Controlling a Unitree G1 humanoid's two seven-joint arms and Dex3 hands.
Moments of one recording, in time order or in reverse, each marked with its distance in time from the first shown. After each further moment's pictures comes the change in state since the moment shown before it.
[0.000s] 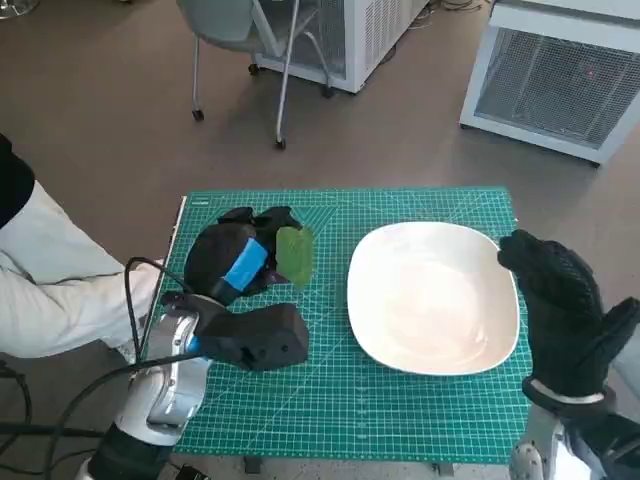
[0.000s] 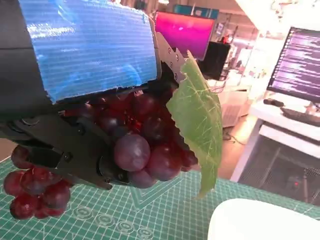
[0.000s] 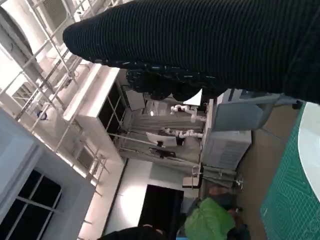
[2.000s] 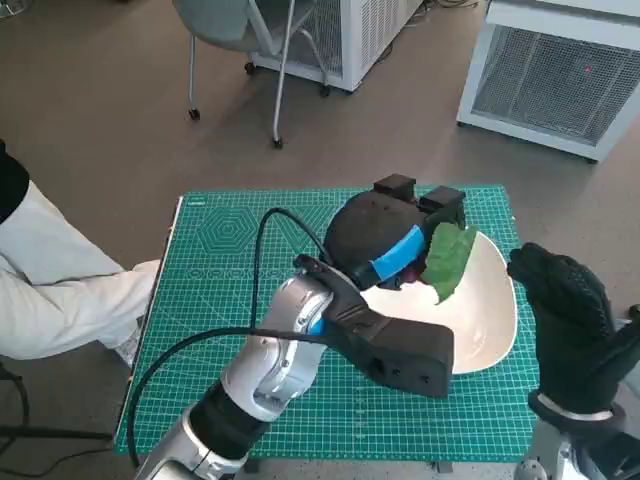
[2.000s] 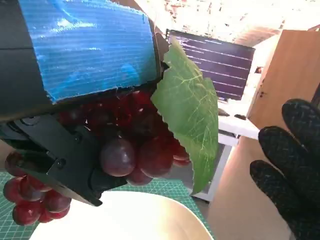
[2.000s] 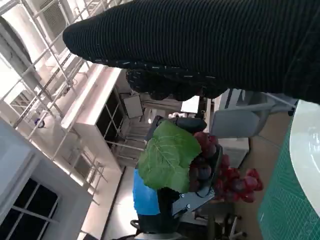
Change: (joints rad) left arm -0.317 -0.320 -0.188 0.158 0.085 -0.068 -0.090; right arm 0.070 0.005 -0.001 -0.072 0.002 0.009 -0.027
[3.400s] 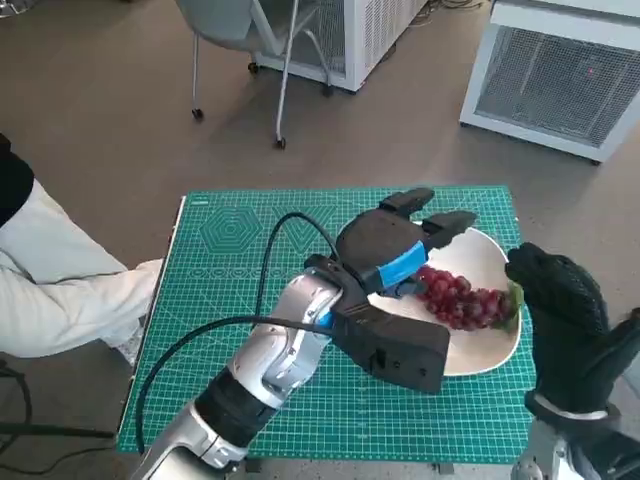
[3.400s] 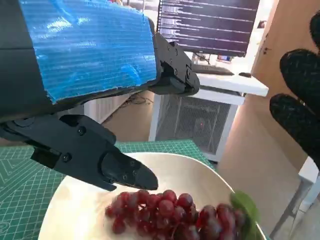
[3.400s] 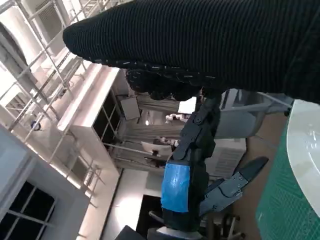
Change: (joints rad) left arm -0.037 0.014 -0.036 0.180 -0.030 -0.101 -0.036; right arm -0.002 0.008 0.001 0.018 -0.019 -0.007 -0.016
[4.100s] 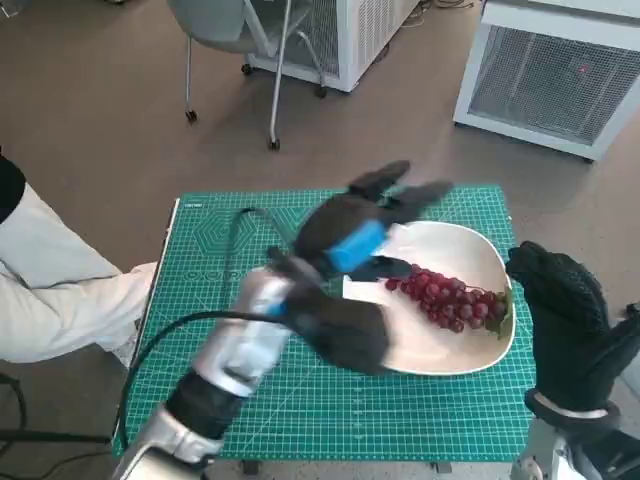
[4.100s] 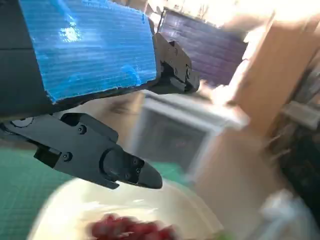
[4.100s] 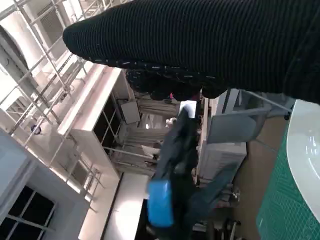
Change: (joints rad) left arm 0.092 0.100 0.247 0.017 -0.362 -0.319 0.008; right arm -0.007 -0.001 0.001 -0.002 0.000 0.000 -0.006
